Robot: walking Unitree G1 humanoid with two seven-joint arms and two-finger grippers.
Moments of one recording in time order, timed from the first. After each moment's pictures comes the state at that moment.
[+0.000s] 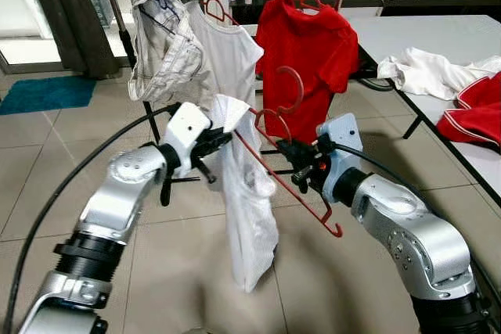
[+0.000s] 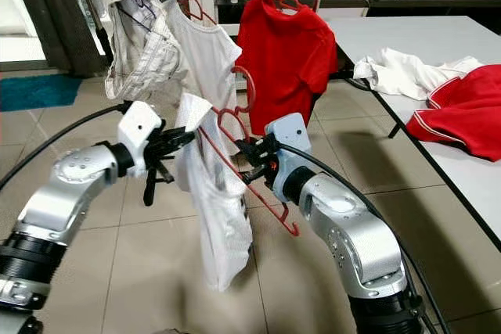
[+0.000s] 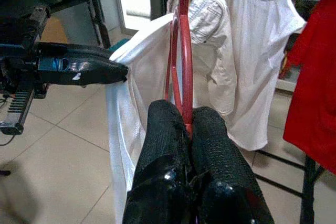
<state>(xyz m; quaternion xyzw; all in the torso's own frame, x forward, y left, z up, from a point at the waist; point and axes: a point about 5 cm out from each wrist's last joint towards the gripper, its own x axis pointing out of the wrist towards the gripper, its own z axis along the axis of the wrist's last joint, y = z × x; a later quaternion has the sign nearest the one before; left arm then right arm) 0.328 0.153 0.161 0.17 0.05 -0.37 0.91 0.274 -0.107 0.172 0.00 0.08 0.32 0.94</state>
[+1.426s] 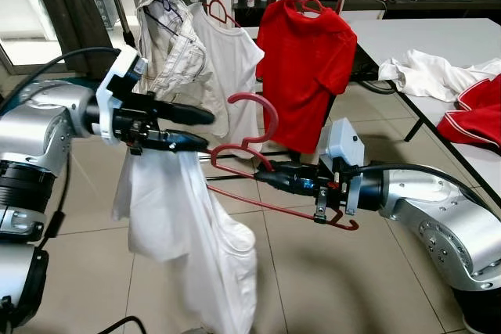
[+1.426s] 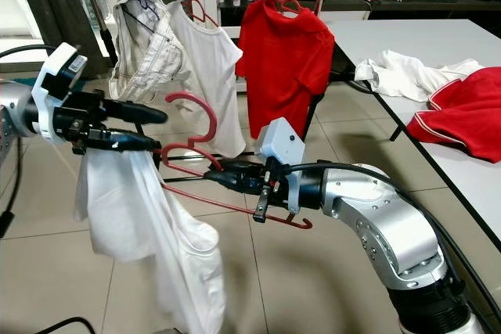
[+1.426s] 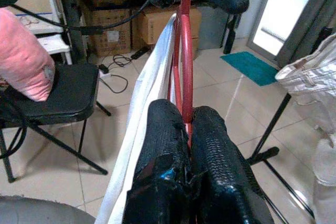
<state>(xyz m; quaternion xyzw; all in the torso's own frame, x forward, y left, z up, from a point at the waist) 0.320 0.204 0.248 0.07 0.08 -0.70 0.71 0.250 -0.108 0.201 -0.08 0.04 0.59 0.80</state>
